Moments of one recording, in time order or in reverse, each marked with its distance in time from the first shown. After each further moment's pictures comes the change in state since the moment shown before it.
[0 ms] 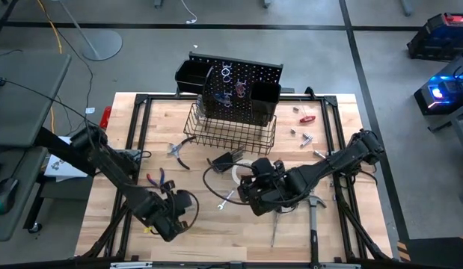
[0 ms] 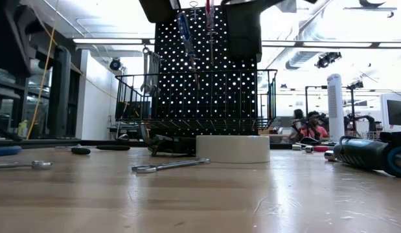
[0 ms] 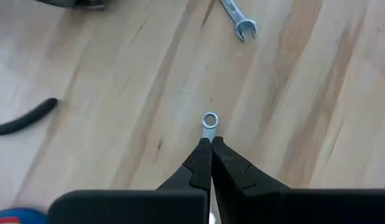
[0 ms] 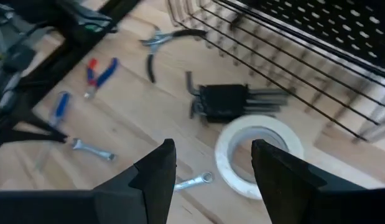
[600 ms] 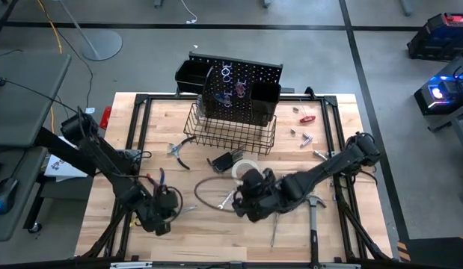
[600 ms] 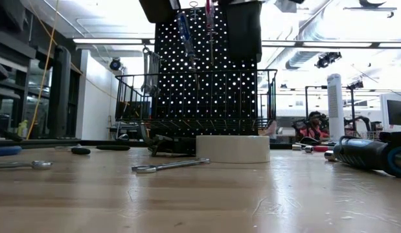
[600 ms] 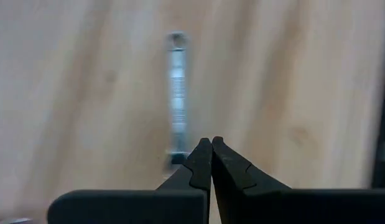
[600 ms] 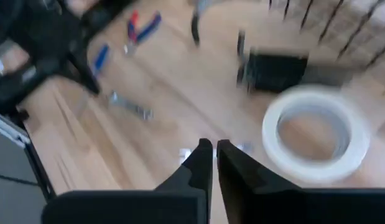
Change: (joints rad) left arm -0.095 -0.227 -0.417 0.421 0.161 -0.023; right arm 0.036 0.062 0.013 0.141 -0.134 -0.127
